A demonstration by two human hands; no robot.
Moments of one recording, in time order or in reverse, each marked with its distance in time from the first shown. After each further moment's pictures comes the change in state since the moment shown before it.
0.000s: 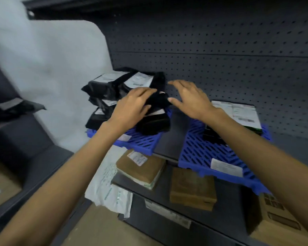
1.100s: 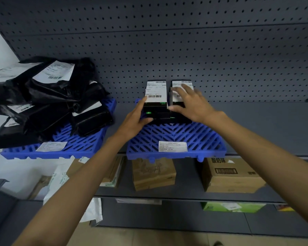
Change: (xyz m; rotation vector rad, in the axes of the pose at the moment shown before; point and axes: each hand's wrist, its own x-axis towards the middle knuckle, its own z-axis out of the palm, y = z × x) left_hand 0.040 0.128 0.159 -0.899 -0.378 -0.035; right_hand -0.133 0.143 -0.001 -0.059 -0.181 0.506
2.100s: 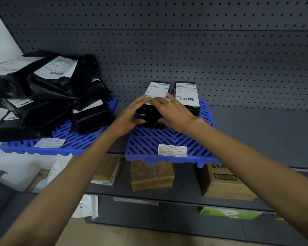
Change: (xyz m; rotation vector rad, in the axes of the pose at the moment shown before) left_hand 0.008 -0.018 -0.024 0.111 -0.010 0.155; right_hand 0.010 -0.053 0.021 -0.354 0.032 -0.454
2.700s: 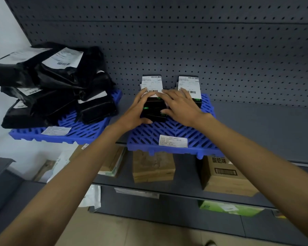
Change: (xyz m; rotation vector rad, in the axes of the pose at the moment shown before) left_hand -0.009 0.018 0.015 0.014 -0.041 -0.087; right_hand -0.019 0.015 0.016 0.093 0.001 0.091
